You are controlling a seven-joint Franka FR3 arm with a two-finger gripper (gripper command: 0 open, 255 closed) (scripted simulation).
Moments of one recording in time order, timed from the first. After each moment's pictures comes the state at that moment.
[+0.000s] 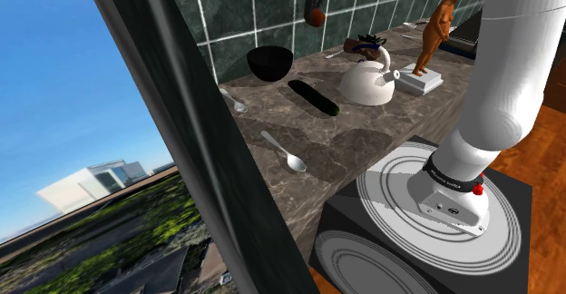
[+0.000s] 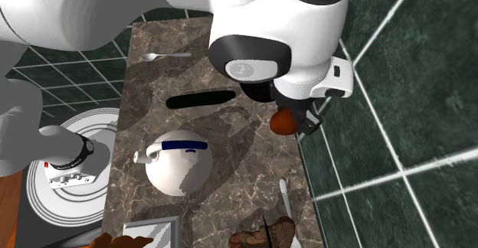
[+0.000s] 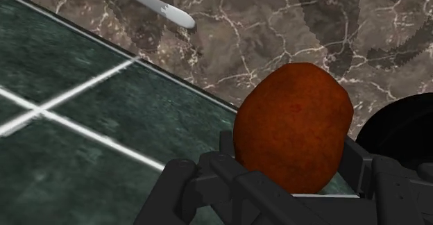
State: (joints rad) arm -0.11 0.38 -0.27 -1.43 0.10 1.94 -0.62
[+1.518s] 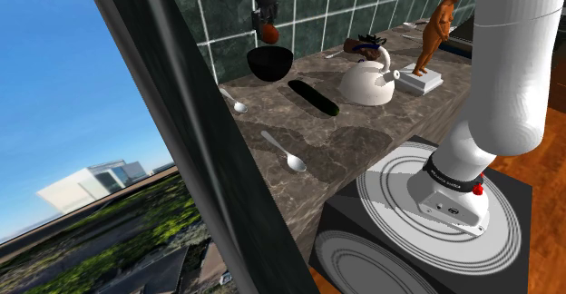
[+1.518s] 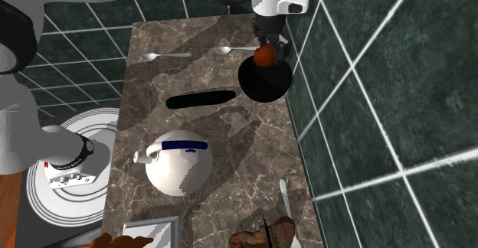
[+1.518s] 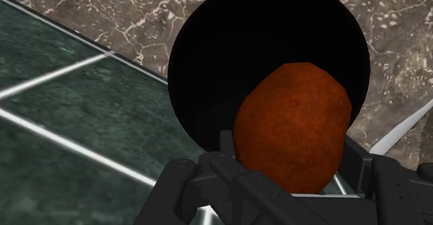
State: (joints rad) arm 0.15 0.42 -0.17 -1.39 0.02 1.94 -0.25
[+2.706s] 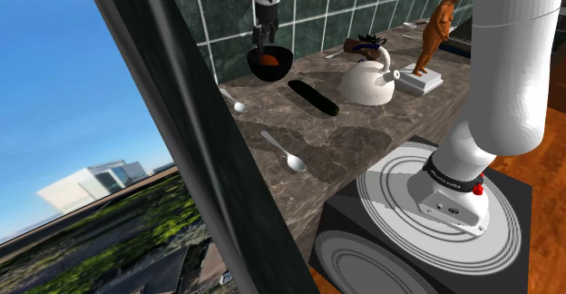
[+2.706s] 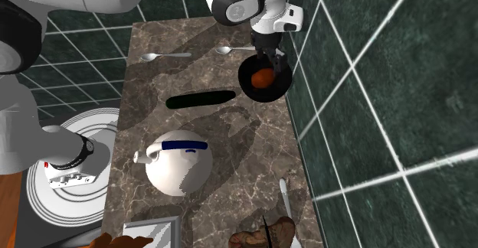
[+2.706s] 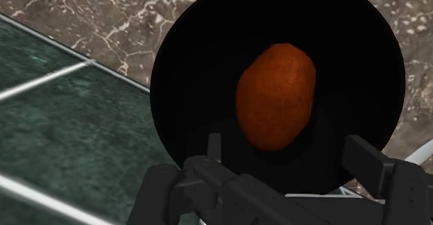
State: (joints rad) arm 0.16 0.44 -0.17 -1.50 0.02 2.06 -0.25
